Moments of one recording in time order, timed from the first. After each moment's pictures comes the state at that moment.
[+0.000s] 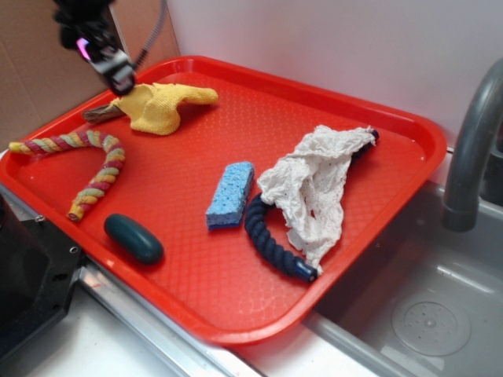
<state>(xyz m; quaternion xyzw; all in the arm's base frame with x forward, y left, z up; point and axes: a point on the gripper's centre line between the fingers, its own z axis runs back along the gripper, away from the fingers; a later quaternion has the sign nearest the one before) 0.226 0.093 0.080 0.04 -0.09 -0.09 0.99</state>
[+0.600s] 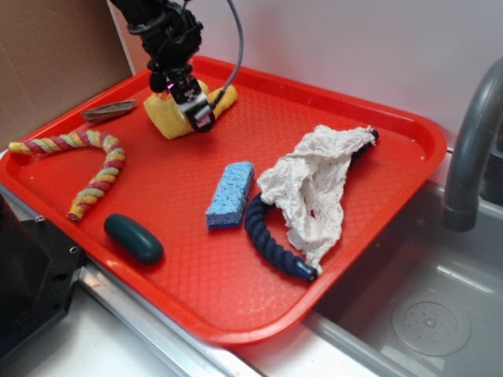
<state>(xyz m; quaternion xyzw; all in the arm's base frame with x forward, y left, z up) 0.272 0.056 0.025 -0.01 -0.11 -0.16 0.98</state>
